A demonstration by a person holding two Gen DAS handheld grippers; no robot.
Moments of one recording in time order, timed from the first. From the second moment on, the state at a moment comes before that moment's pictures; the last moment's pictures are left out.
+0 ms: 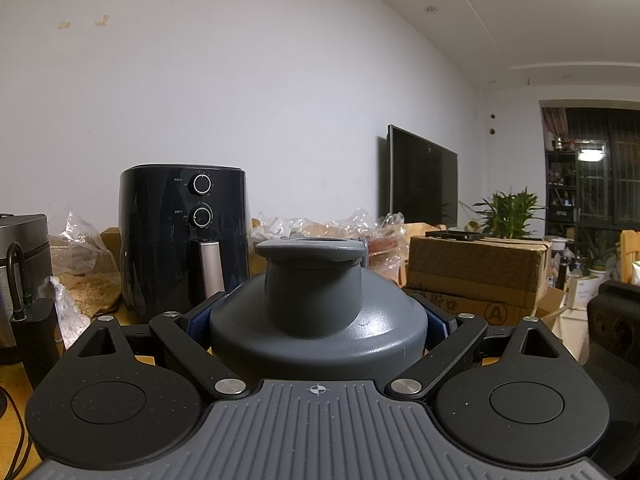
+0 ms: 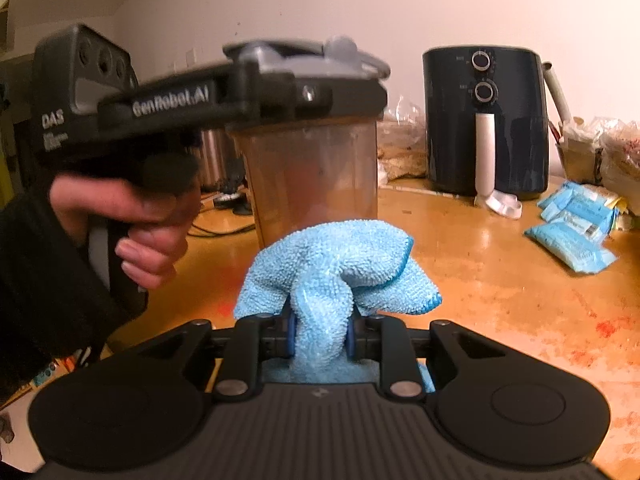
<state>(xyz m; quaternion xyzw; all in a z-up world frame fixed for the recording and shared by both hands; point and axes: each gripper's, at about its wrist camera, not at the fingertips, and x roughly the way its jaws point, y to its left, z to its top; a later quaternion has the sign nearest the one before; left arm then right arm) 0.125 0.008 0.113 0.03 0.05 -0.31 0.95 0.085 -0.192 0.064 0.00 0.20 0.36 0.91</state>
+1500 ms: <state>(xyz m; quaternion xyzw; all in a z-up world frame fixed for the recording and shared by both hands) 0.118 0.006 0.112 0.02 0.02 -0.28 0.96 0.065 -0.206 0.099 0.00 0.06 0.36 0.93</state>
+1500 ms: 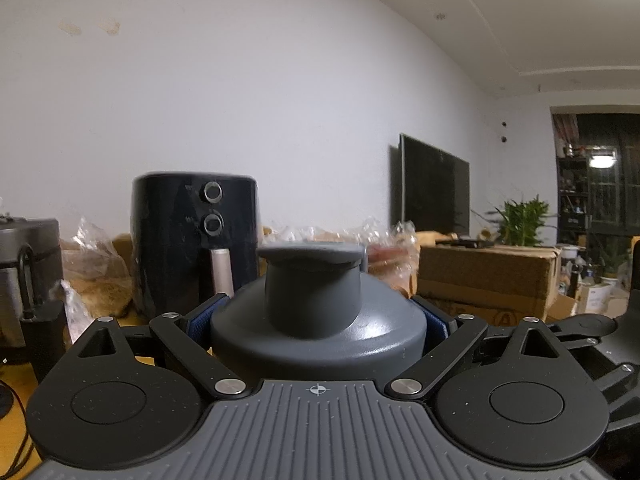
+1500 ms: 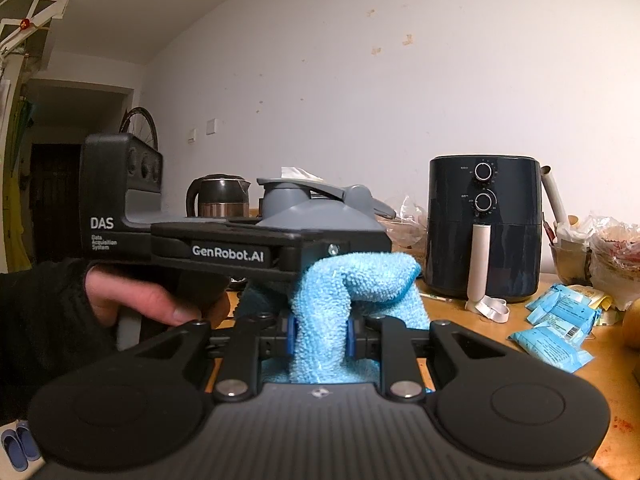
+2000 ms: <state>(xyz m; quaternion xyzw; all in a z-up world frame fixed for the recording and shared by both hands) 0.098 -0.016 0.111 0.06 0.00 -0.20 0.98 0.061 -0.223 0.091 0.01 0.07 0.35 0.94</state>
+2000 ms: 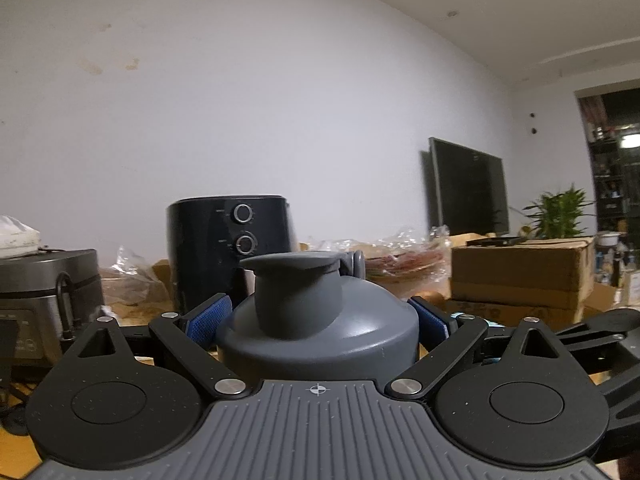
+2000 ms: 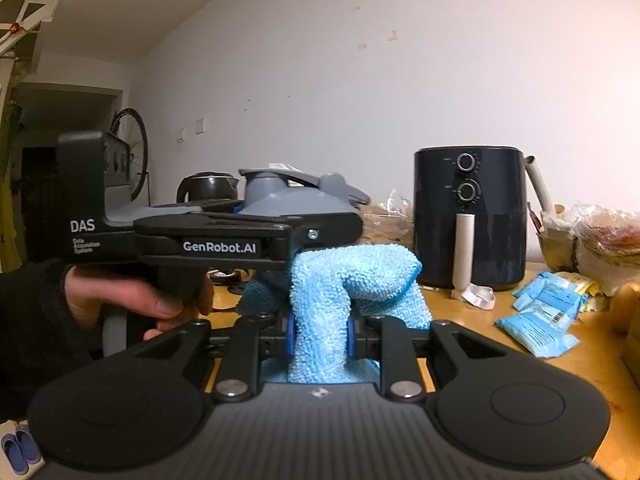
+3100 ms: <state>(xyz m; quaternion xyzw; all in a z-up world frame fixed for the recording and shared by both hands) 0.098 -0.094 0.120 0.03 0.03 0.13 0.99 0.055 -0.259 0.078 0.04 0.08 0.31 0.95</state>
